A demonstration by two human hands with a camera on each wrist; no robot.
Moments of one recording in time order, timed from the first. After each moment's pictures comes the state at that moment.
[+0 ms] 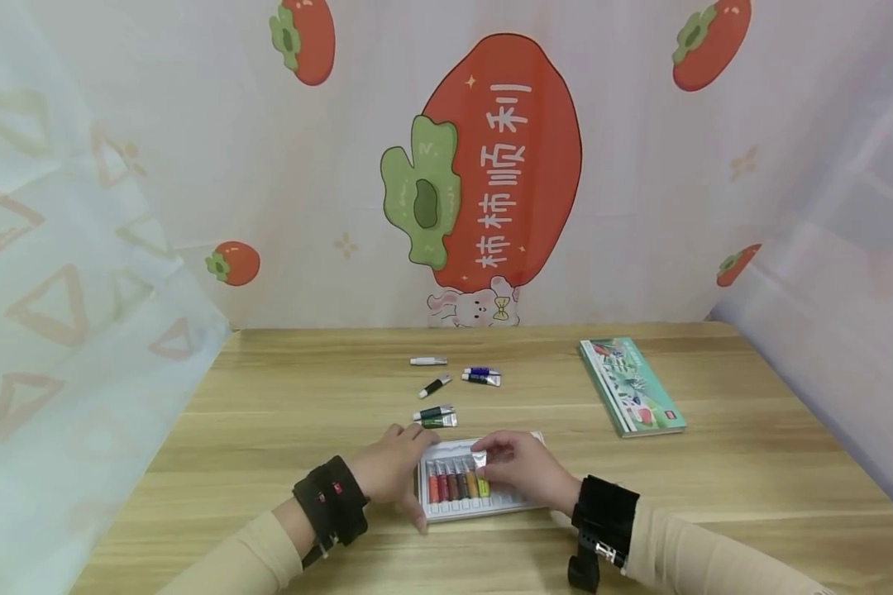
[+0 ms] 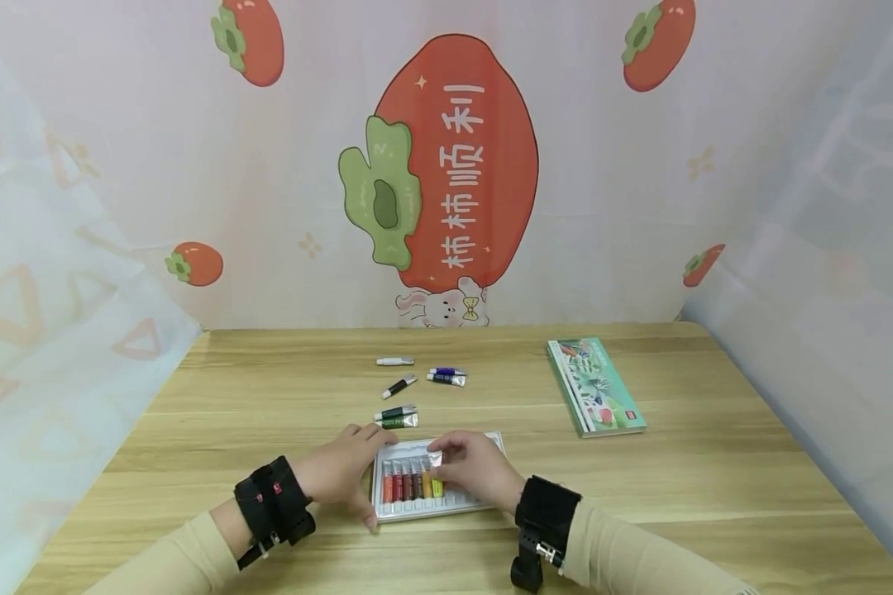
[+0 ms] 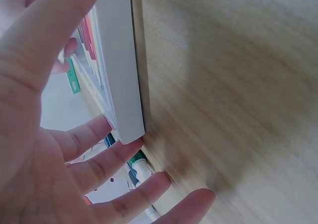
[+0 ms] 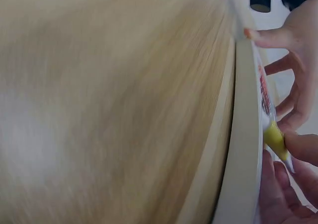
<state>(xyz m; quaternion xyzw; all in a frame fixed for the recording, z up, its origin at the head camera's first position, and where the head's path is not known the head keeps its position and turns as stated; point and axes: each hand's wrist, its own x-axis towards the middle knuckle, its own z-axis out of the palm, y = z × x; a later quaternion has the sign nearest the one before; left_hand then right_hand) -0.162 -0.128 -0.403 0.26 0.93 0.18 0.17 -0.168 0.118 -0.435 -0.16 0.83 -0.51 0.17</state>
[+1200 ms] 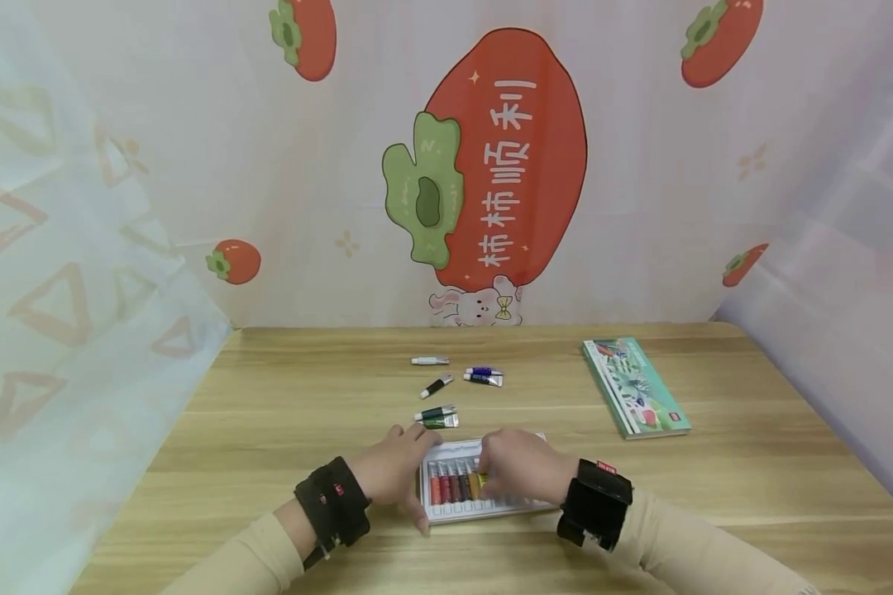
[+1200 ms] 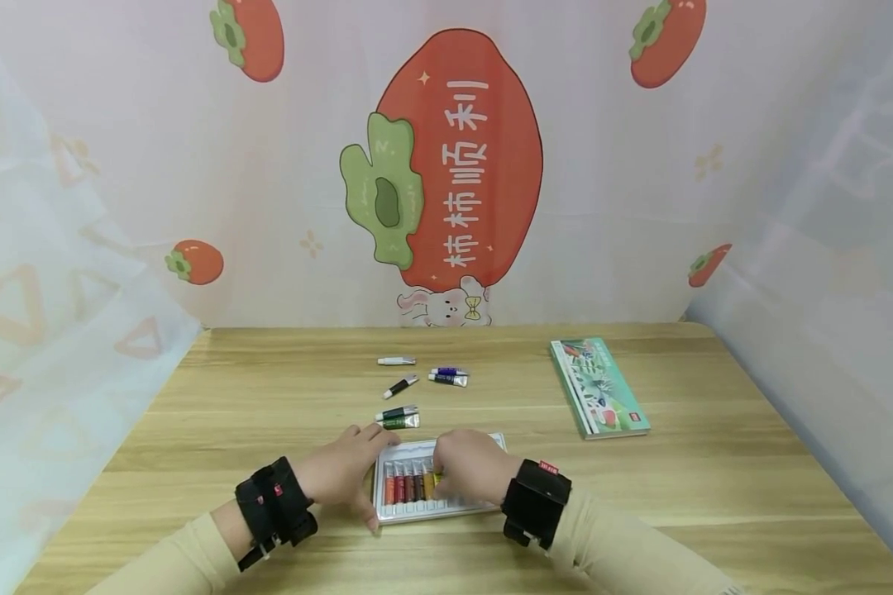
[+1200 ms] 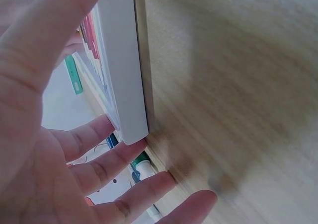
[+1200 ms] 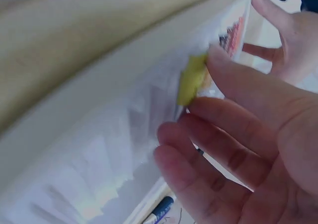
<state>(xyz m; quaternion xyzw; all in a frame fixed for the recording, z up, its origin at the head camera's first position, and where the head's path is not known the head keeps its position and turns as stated) -0.166 -0.127 -0.405 0.25 0.93 0.18 0.17 -0.174 0.103 -0.398 -0.35 0.91 -0.17 0.13</state>
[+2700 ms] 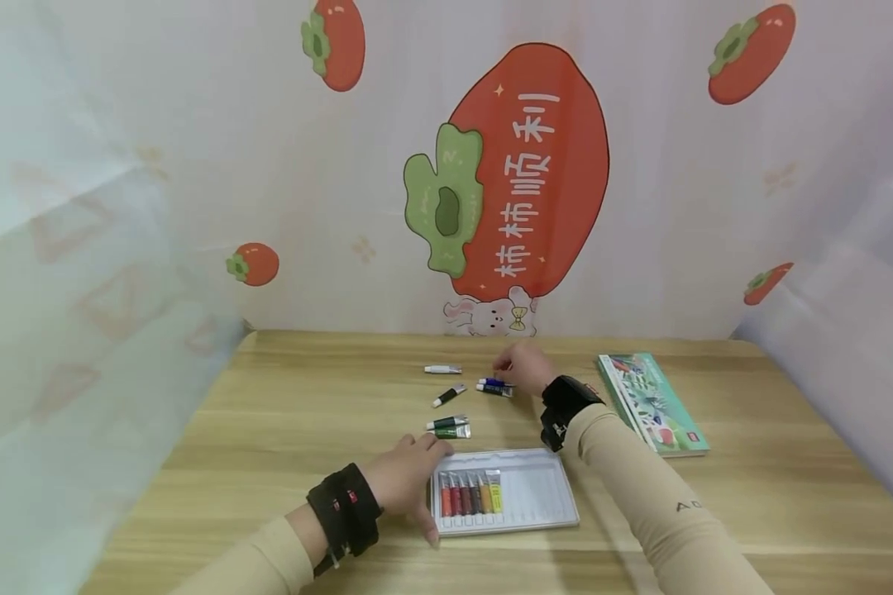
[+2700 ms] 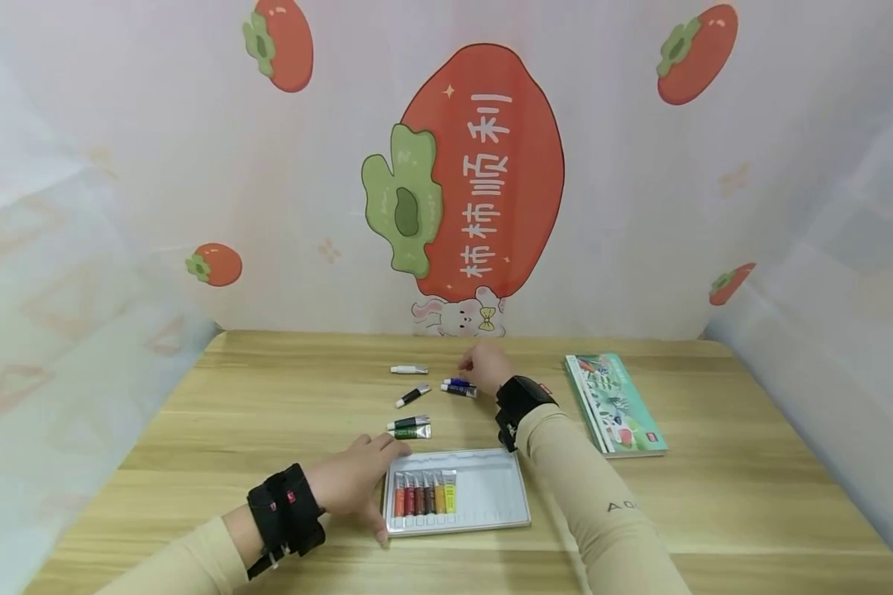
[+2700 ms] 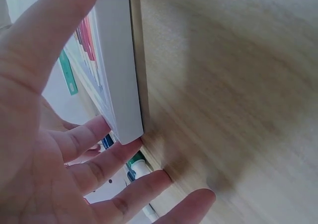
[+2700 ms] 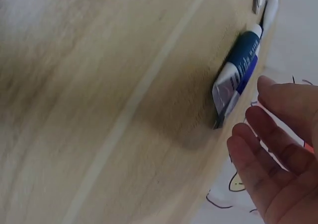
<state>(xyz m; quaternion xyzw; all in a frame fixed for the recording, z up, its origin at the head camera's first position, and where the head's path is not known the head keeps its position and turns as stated) -0.164 -0.126 -0.404 0.24 0.94 0.17 0.17 -0.332 0.106 -0.408 -0.21 0.94 -0.25 0.08</state>
